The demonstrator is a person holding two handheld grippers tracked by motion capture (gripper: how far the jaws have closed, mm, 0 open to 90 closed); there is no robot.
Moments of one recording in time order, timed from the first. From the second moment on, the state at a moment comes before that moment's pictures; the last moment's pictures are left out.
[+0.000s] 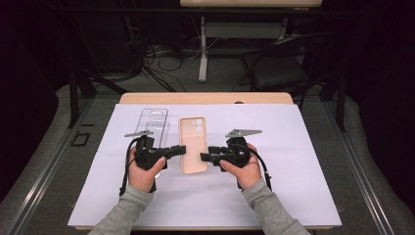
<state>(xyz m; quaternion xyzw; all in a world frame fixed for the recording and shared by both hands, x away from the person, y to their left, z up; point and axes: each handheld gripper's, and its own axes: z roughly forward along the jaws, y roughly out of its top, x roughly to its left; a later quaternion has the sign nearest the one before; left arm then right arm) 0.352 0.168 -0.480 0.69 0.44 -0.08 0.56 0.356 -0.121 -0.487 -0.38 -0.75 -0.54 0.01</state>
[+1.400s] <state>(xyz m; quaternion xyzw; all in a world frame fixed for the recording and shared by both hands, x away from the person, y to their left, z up) 0.344 0.155 -0.486 0.70 0.43 -0.09 0.57 0.362 -0.137 -0.490 -0.41 -0.72 -0.56 0.04</state>
